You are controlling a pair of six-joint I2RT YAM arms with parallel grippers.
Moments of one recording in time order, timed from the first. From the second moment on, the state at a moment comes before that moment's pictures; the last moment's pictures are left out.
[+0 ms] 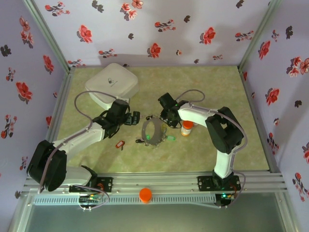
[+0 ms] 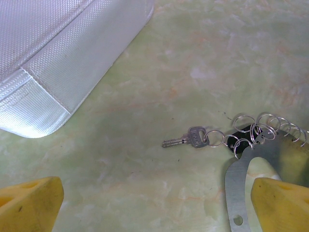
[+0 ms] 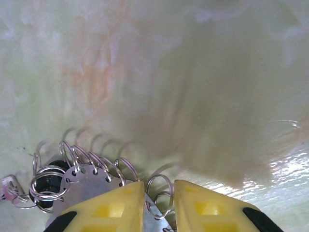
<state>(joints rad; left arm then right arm) -0.62 1.33 0.78 -0.23 -0.25 -0.33 0.67 1.86 1.19 -0.50 0.03 1.20</state>
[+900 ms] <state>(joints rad) -0.62 1.31 0.78 -0.23 -0.25 -0.33 0.67 1.88 1.19 -0.48 0.02 1.24</state>
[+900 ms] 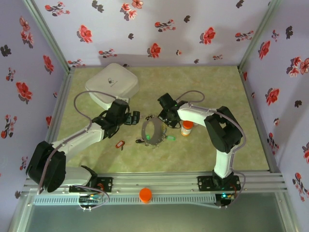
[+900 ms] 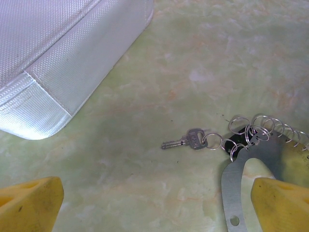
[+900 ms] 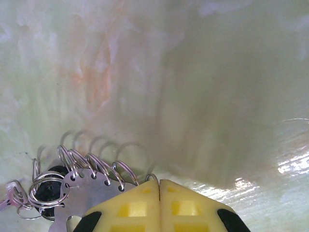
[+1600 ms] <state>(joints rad) -0.60 1.14 0.75 -0.22 -0.31 -0.28 0.70 1.61 1.15 -0.37 0.02 0.74</state>
